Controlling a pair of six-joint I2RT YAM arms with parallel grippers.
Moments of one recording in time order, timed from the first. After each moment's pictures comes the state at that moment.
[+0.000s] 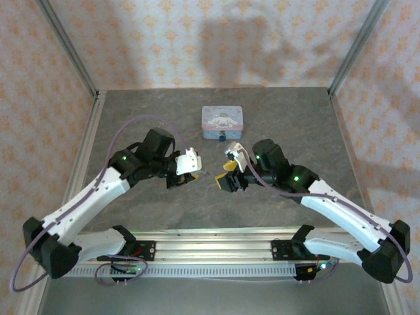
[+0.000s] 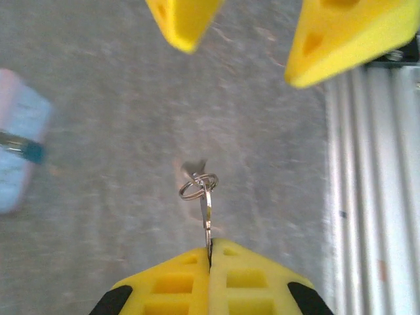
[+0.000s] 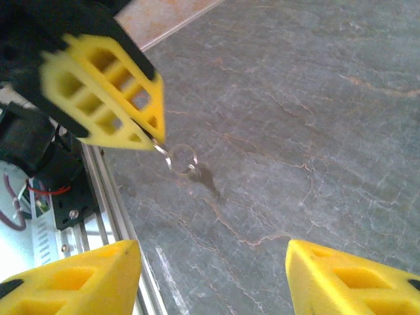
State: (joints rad) left arm -0.58 1.17 1.11 -0.86 0.50 0.67; right arm 0.78 1.02 0.90 -0.46 -0.39 0.05
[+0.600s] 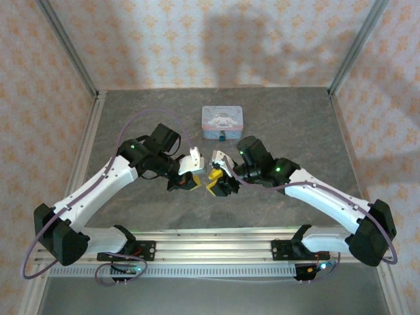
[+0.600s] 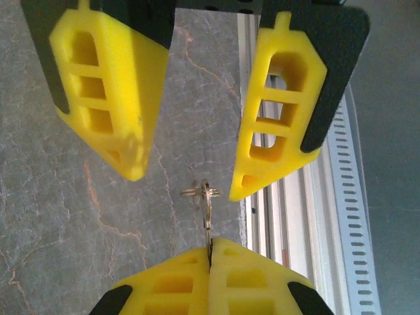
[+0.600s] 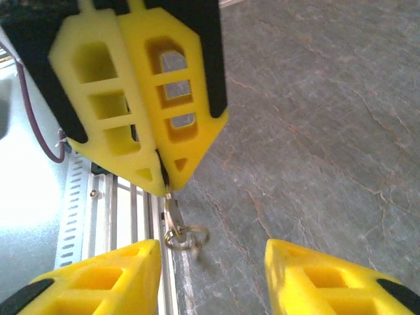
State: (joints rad) left arm -0.56 1.27 1.19 -1.04 0.70 0.67; right arm 0.79 1.21 0.95 -0.44 -0.63 -0.20
